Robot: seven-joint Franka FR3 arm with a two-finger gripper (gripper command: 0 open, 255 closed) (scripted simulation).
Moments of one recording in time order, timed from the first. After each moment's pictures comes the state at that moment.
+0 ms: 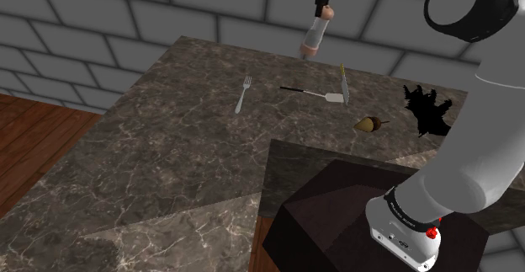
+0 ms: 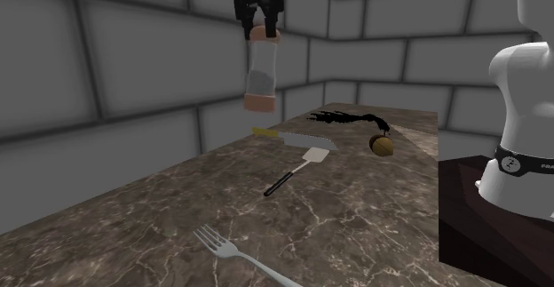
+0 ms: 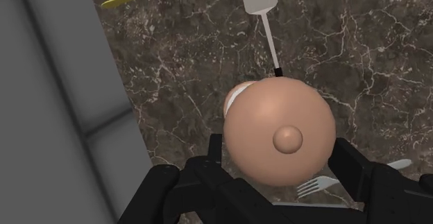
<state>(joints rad) -0.14 0.39 -0.20 -1.21 0.02 1.52 -0.74</state>
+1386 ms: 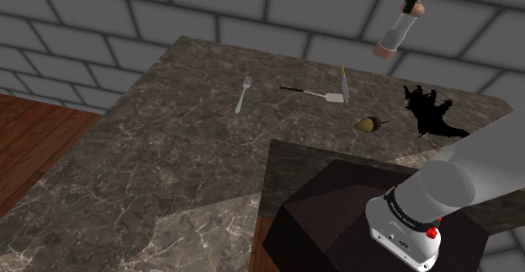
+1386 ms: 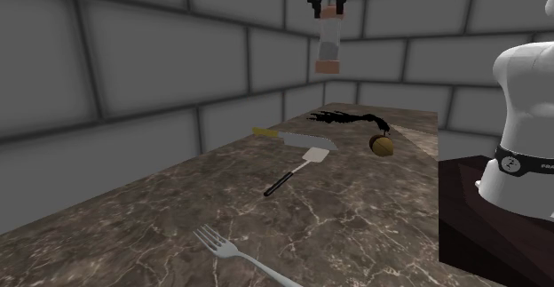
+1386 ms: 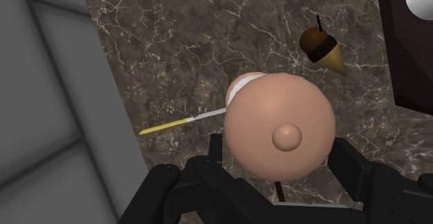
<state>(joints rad) -0.28 -0.10 -0.35 -1.65 -0.11 1.51 -1.04</state>
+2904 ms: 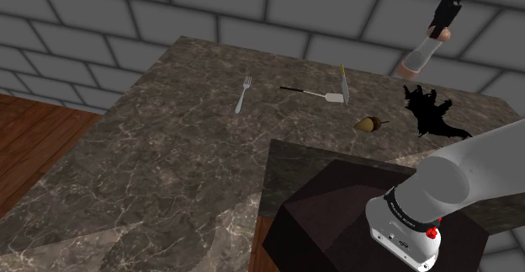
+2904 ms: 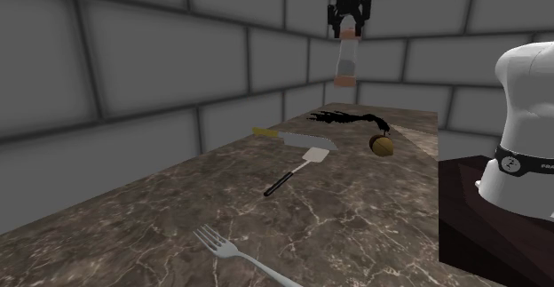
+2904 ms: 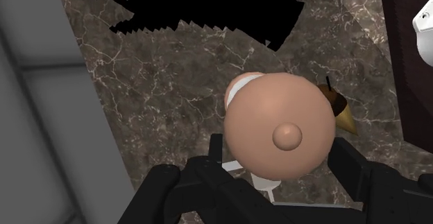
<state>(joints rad) -0.36 -0.26 -0.45 -1.92 -0.19 1.65 -1.19</state>
